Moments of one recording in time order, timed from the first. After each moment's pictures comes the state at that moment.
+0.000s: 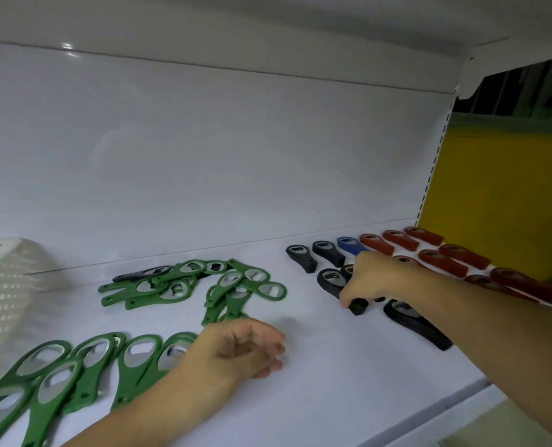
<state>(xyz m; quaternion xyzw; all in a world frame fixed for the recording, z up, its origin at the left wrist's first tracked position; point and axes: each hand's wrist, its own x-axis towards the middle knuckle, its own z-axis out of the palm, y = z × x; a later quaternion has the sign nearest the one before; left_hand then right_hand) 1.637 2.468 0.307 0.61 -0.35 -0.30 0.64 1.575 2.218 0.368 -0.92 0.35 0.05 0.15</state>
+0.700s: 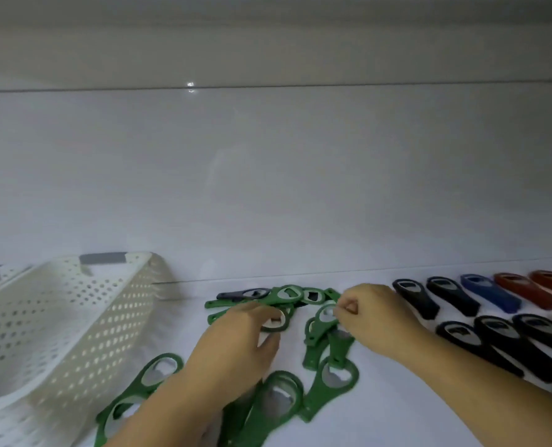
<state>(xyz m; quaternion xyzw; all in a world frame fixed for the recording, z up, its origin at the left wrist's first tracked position) 1.720 2.509 0.331 0.90 -0.34 0.10 0.24 1.685 2.292 0.322 -0.96 0.11 -0.17 0.17</state>
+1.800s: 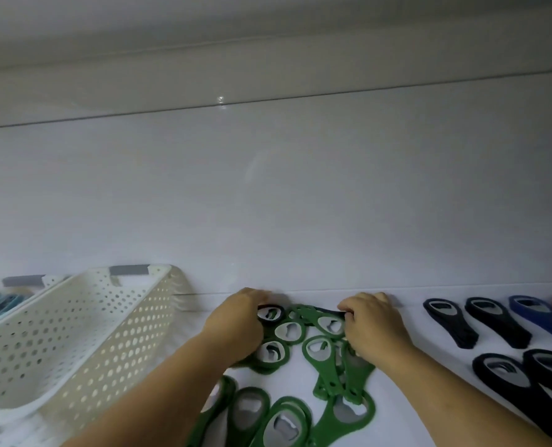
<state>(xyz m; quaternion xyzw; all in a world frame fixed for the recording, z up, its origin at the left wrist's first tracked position) 1.787 2.495 0.334 0.96 -0.21 0.05 0.18 1.741 2.288 0.295 -0.97 0.11 -0.15 0.16</state>
